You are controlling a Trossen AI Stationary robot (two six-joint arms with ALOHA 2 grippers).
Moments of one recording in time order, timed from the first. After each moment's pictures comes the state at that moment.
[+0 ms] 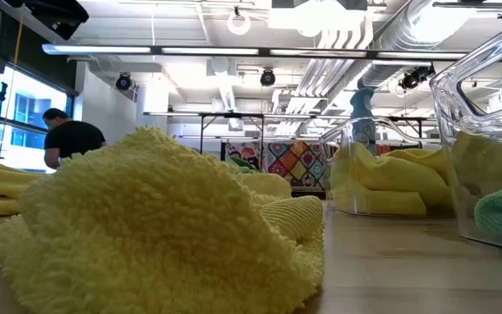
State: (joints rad) left arm -0.47 0.57 0.70 -0.65 -0.39 -0.25; right arm 0.68 1.76 1.51 -1.08 0.11 1.96
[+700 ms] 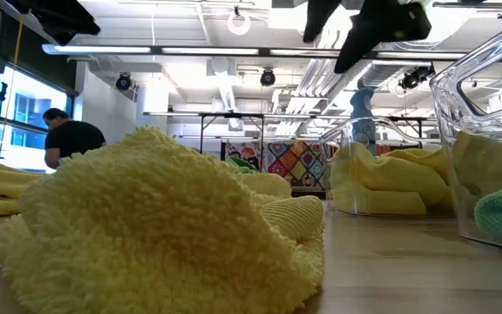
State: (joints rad) left arm -0.46 0.62 0.70 -0.66 -0.52 -0.39; right arm 0.39 1.75 1.51 -0.90 0.23 1.23
